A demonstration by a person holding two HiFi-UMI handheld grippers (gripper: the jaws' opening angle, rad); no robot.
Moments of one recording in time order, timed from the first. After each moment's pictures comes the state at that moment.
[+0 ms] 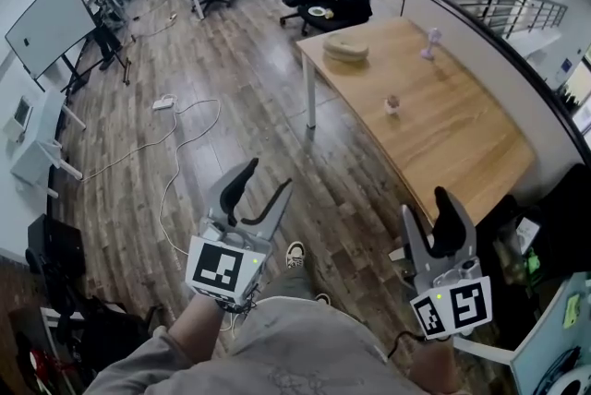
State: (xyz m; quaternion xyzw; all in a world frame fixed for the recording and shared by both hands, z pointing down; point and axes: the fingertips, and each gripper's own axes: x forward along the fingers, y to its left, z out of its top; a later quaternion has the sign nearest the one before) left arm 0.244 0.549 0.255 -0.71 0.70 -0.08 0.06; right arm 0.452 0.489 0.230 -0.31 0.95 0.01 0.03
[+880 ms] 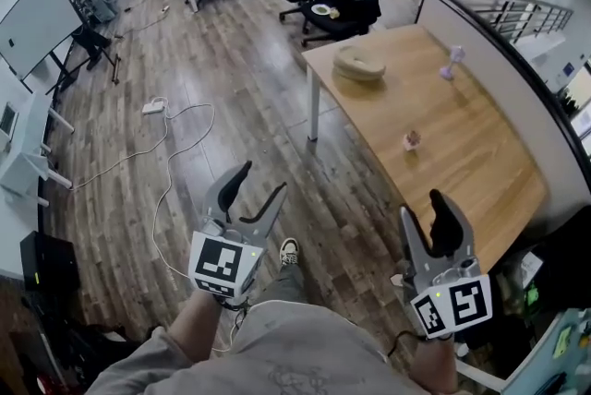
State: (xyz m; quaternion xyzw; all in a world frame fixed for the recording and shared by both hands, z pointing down) left arm 0.074 0.378 0.303 -0.71 0.70 -0.11 0.04; right arm 0.296 0.317 0.254 -0.30 0.95 0.00 -0.02
